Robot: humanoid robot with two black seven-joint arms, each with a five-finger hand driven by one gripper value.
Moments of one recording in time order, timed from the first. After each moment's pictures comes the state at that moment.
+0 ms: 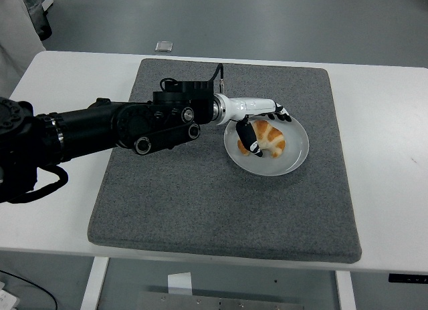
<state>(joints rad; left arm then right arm) -1.28 0.07 0.04 -0.84 1.03 -0.10 -0.04 -0.03 0.00 -0.09 0.13 0.07 -0.11 0.26</state>
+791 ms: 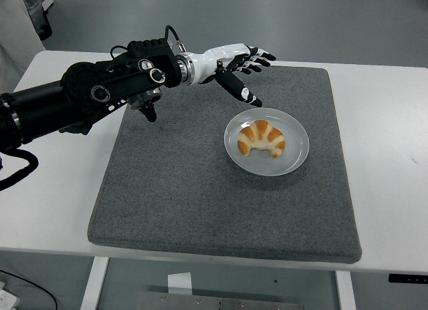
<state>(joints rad) -1.29 0.24 -0.10 -0.88 0.50 -0.10 -0.04 -0.03 0.00 -0.09 0.13 0.07 -0.11 0.26</state>
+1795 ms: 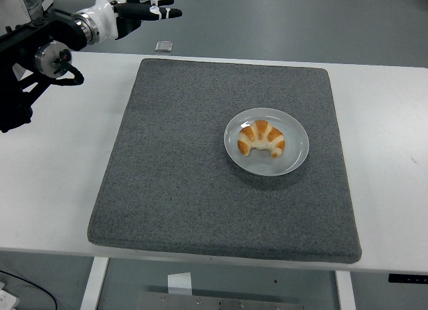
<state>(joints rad) -1.13 0.48 -0.48 -0.75 0.16 -0.21 -0.03 -0.03 0.00 -0.09 0.13 0.07 -0.11 0.26</state>
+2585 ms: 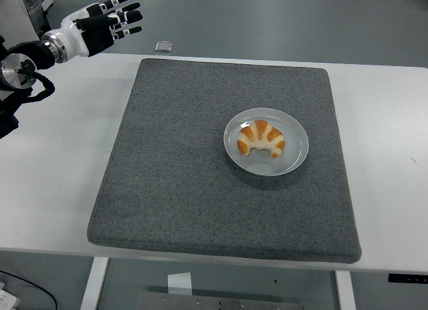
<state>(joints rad) -1.07 0.47 -0.48 -0.54 -0.15 -0.42 0.06 -0.03 0.00 -0.09 0.13 0.07 -0.11 0.26</state>
